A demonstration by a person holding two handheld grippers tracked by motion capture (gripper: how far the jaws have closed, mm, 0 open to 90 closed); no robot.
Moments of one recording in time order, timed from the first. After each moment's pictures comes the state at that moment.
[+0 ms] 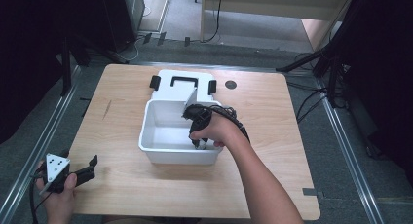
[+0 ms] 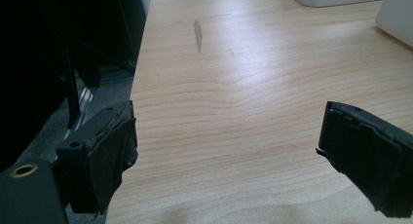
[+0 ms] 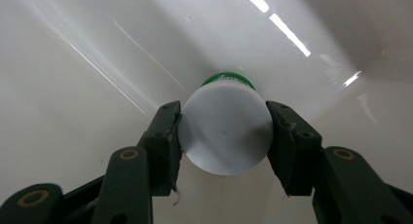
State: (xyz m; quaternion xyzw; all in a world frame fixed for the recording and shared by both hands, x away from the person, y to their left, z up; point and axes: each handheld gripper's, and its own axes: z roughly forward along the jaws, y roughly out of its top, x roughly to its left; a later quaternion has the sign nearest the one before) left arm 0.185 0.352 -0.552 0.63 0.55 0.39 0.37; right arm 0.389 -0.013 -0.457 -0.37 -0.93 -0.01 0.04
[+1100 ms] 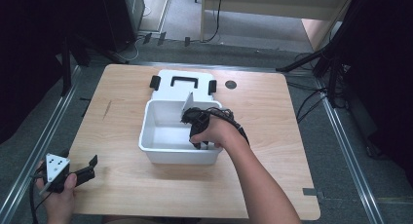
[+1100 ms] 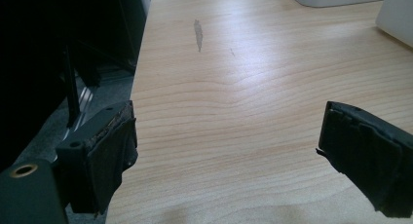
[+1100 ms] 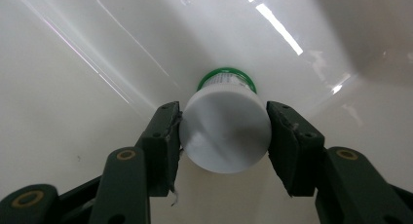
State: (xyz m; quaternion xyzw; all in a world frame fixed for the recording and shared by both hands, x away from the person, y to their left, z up) left arm 0.185 0.352 -0.552 0.63 0.55 0.39 0.37; right arm 0.384 -0.008 -0.464 -0.34 -0.94 0.02 0.02
